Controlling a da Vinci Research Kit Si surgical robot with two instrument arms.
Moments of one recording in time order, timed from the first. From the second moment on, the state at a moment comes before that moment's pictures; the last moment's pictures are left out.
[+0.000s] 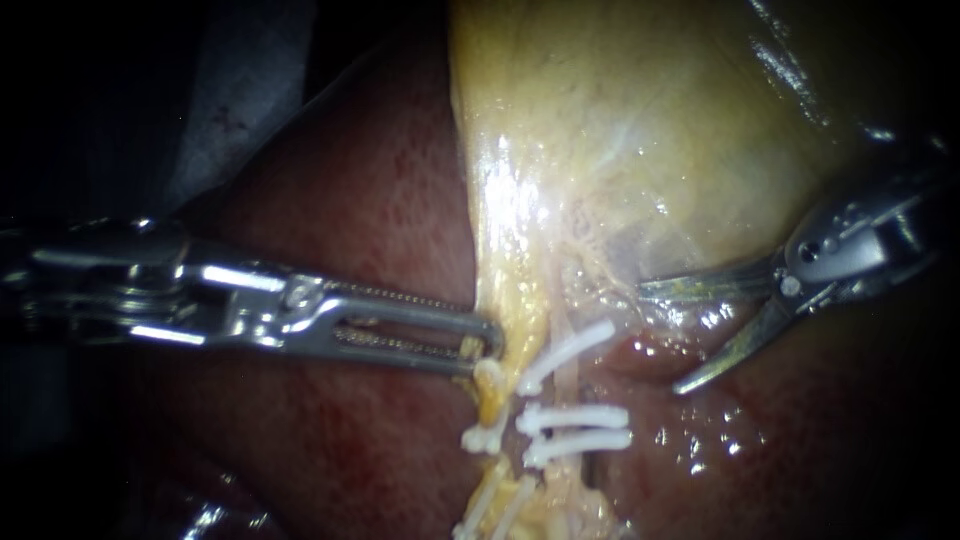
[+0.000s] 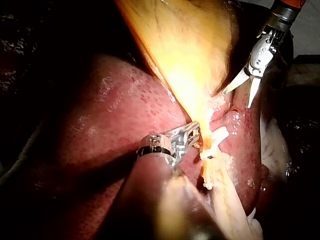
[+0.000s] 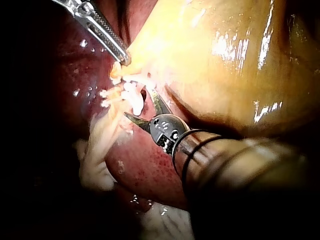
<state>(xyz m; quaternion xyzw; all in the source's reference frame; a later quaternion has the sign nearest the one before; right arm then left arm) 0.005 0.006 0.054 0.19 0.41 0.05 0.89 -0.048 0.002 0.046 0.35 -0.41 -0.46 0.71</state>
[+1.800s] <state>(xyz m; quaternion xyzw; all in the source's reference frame) 0.009 0.000 0.057 0.39 0.33 0.24 0.83 -0.044 0.004 0.039 0.35 -0.41 -0.47 0.70</state>
